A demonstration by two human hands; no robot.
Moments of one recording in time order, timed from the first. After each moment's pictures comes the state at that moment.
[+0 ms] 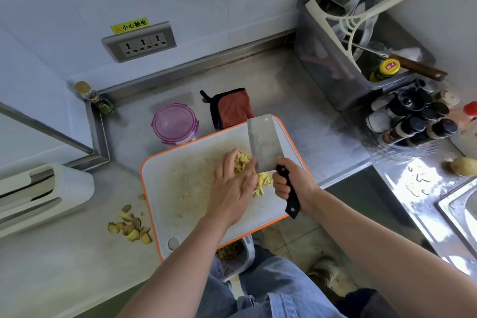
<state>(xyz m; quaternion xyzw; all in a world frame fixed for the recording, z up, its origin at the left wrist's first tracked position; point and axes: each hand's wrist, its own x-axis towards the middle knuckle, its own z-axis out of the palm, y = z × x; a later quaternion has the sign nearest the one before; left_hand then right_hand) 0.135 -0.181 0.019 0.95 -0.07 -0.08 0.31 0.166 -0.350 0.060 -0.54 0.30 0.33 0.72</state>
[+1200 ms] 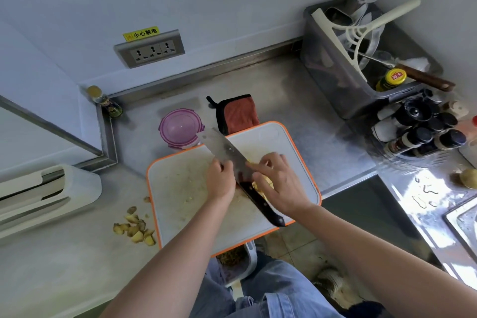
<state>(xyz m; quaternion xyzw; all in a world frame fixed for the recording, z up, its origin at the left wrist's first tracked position) 0.174 -0.183 0.050 0.77 0.33 -0.05 0.55 0.167 -0.333 0.042 -0.93 -0.18 0.05 0.32</state>
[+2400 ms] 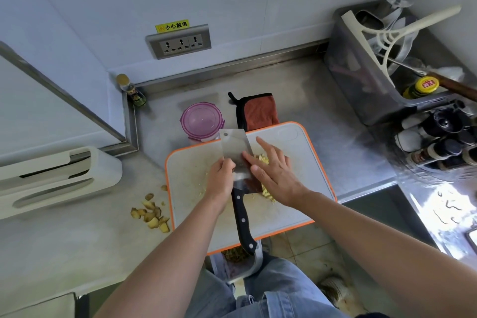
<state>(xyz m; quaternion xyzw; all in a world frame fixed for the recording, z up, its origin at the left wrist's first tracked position) 0.157 -0.146 0.048 0.68 0.33 -0.08 0.65 0.185 -0.300 0.038 -0.92 -0.24 0.16 0.28</state>
